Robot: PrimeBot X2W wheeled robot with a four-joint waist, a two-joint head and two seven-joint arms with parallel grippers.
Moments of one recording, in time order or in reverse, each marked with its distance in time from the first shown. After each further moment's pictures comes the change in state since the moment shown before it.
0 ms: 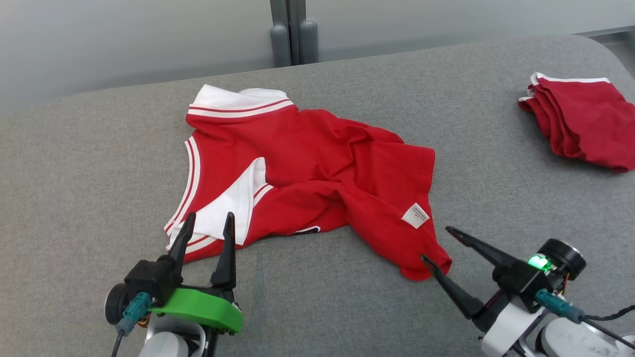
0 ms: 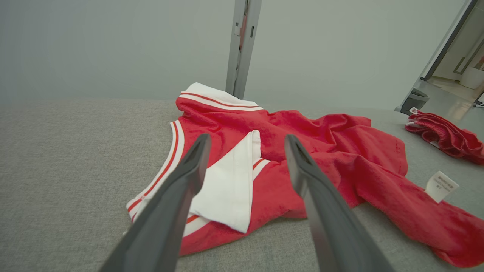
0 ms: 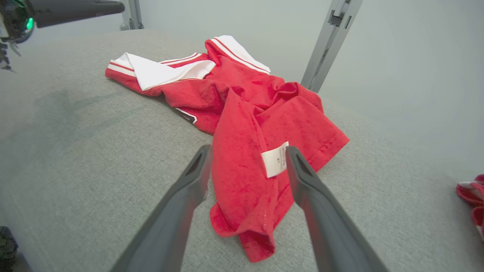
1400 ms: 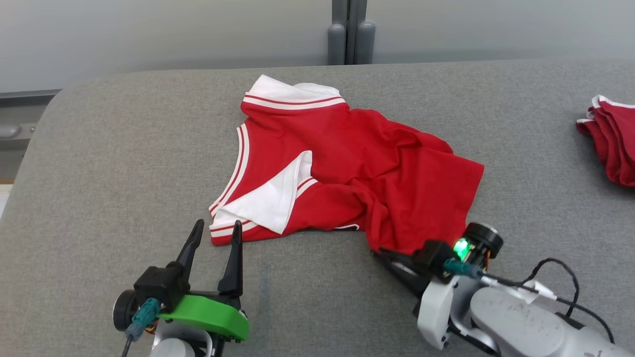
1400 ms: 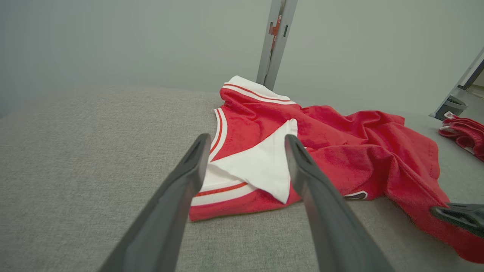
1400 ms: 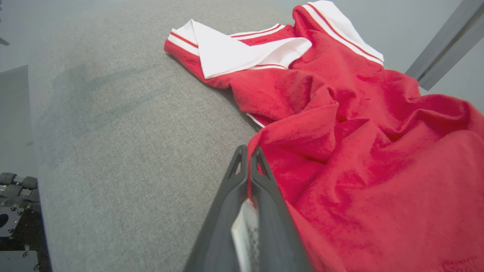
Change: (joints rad) left arm 0.019 -0.022 0.002 0.013 0.024 -0.012 0.000; right arm -0.393 0.110 0.437 0.388 0.227 0.000 0.017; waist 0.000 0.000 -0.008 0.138
